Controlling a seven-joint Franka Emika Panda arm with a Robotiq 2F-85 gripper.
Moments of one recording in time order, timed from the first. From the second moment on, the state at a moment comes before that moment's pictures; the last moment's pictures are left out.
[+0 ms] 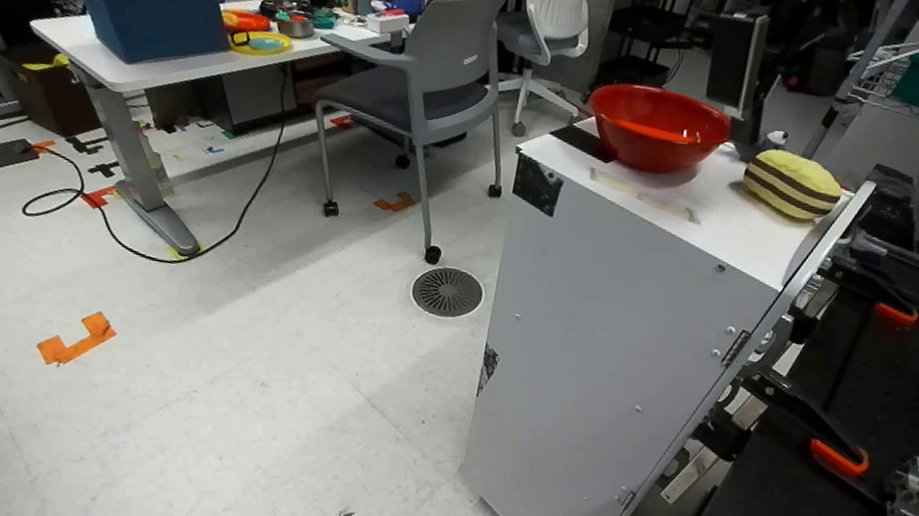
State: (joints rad) arm 0.21 0.07 0.10 -2.19 -0.28 1.95 0.69
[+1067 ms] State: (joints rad) arm 0.10 -0.06 0.11 -2.37 -0.47 2.06 0.74
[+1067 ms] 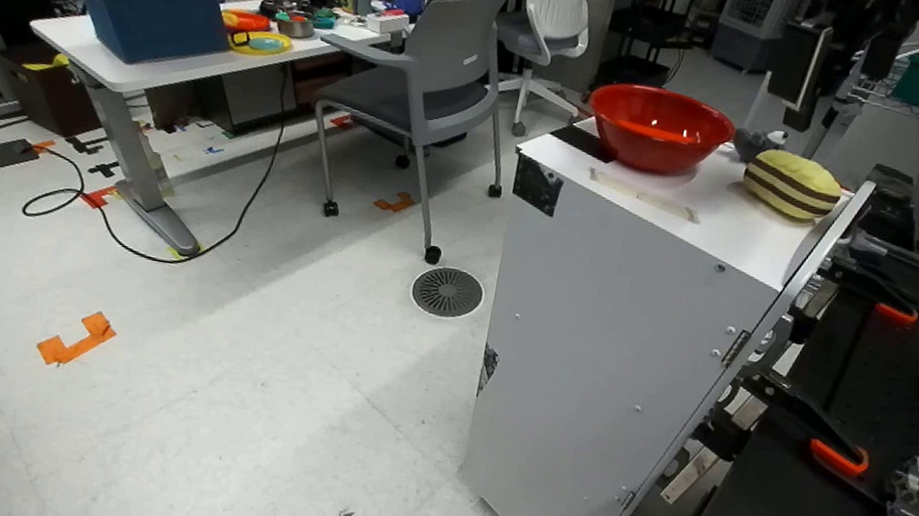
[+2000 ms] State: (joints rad) arm 0.09 0.04 0.11 -2.29 -0.54 2.22 0.57
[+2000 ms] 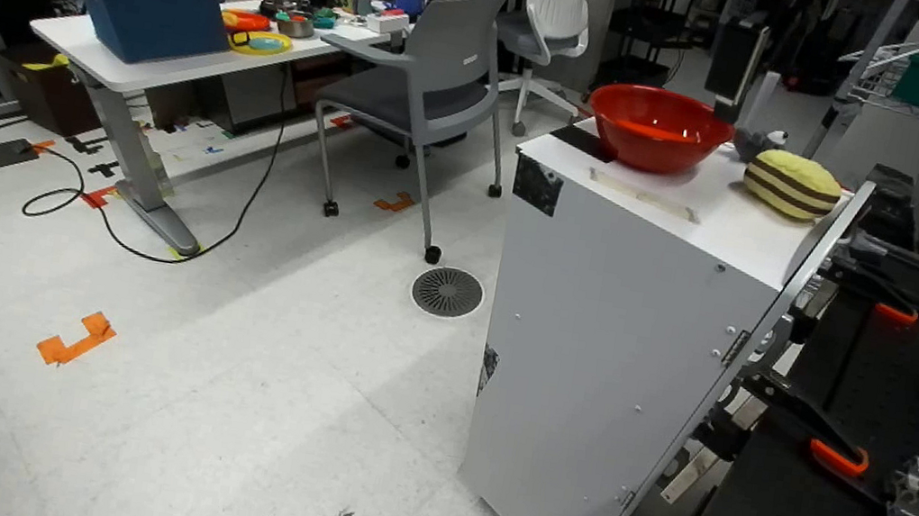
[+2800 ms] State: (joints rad) arm 0.07 0.06 0.07 -2.32 -0.41 2.45 0.40
